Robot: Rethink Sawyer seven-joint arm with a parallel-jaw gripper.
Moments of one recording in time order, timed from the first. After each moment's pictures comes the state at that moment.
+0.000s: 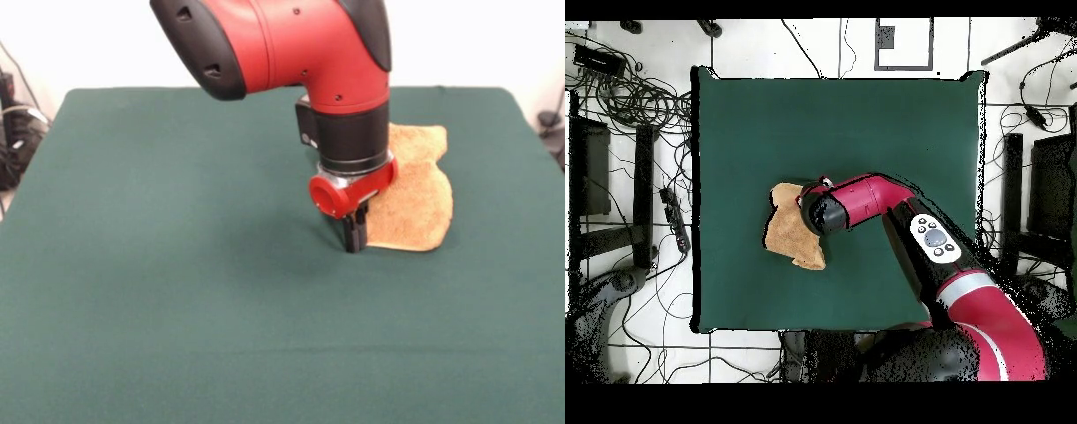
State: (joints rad) arm -0.49 -0.38 0.54 1.56 -0.79 0.44 1.44
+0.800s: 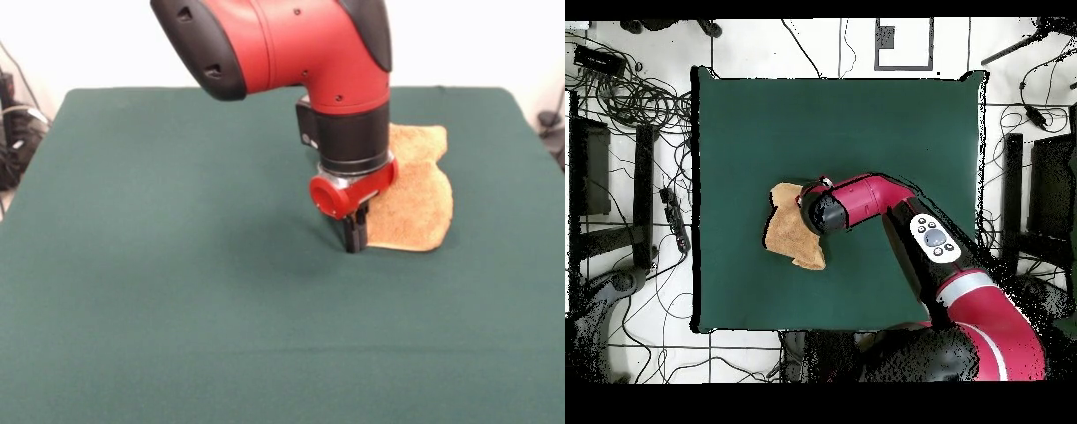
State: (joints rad) arm -0.49 -0.38 0.54 1.56 -0.79 0.44 1.44
